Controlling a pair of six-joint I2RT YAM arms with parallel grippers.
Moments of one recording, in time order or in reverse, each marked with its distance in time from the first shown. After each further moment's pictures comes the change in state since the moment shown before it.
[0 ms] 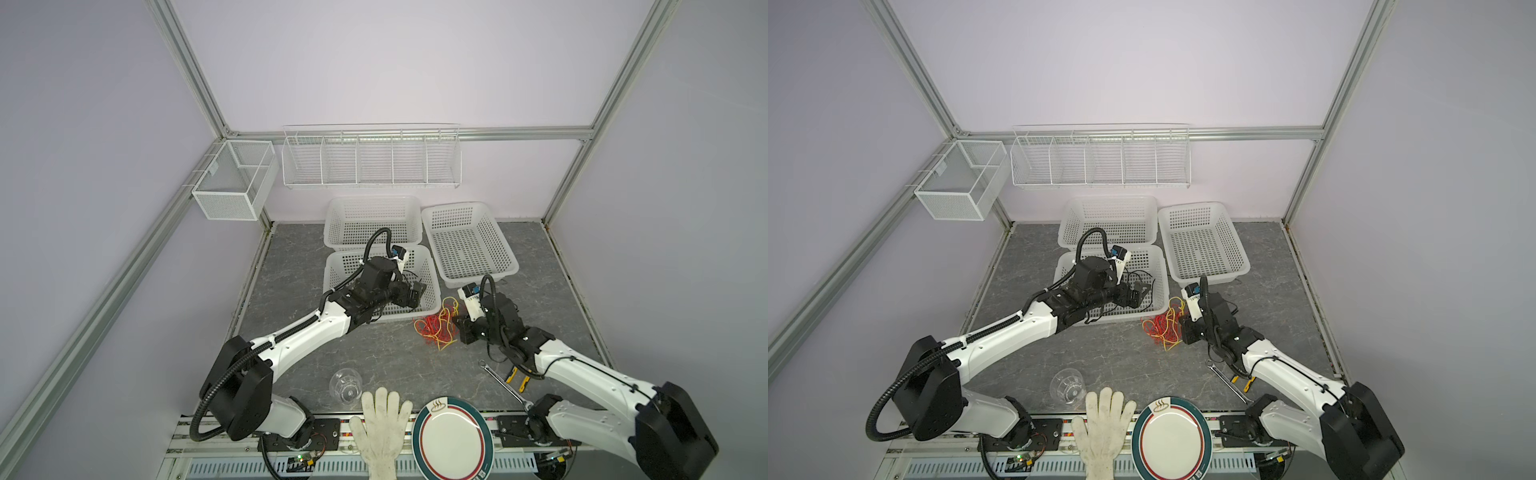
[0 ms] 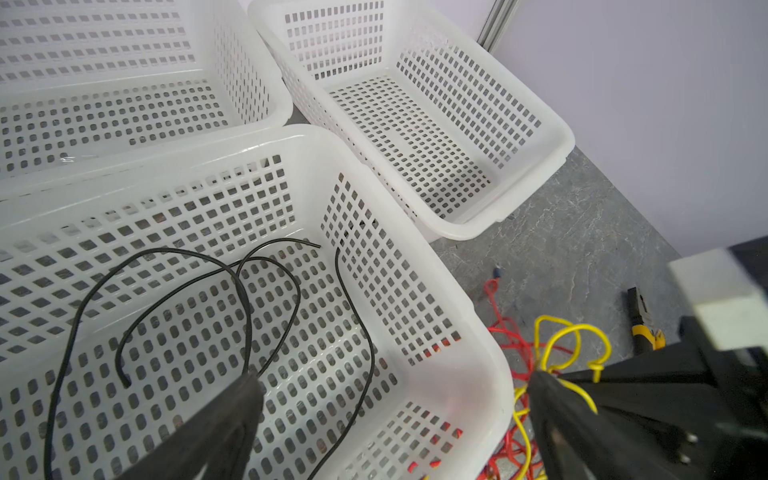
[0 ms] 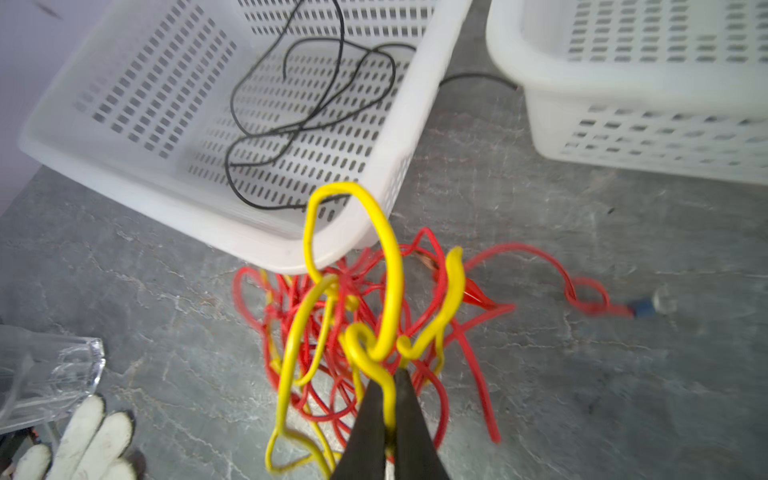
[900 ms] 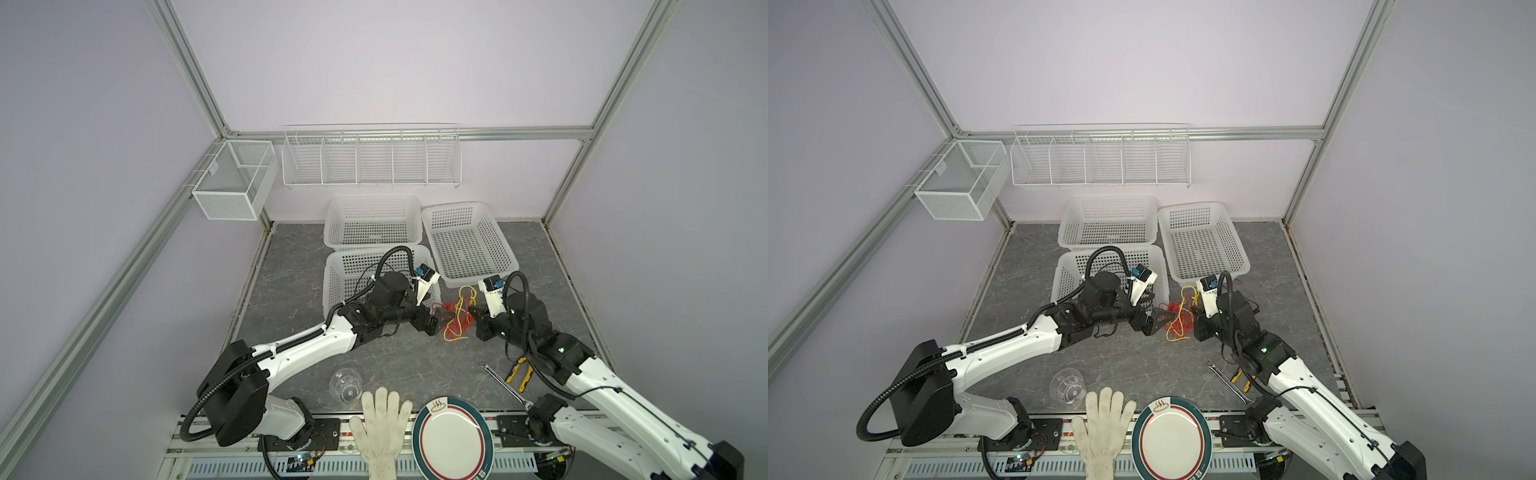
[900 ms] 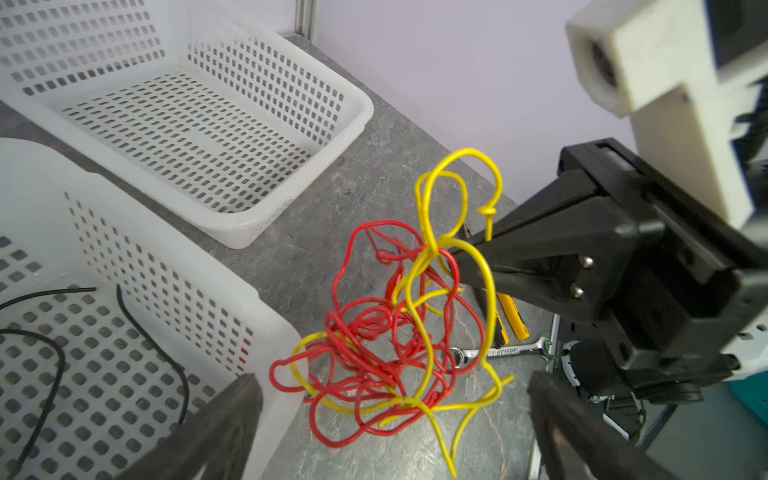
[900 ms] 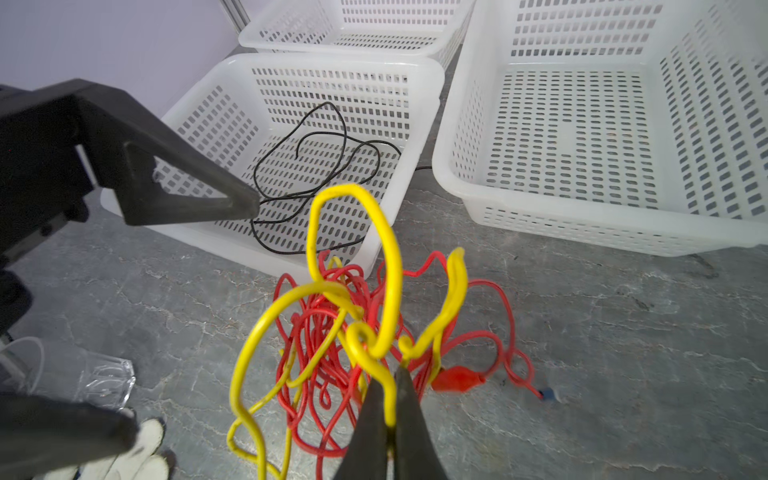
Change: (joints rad) left arm -0.162 -0.034 -0.063 0.135 0.264 0.030; right arm 0.002 -0.233 0.101 -0.237 0.108 -0.033
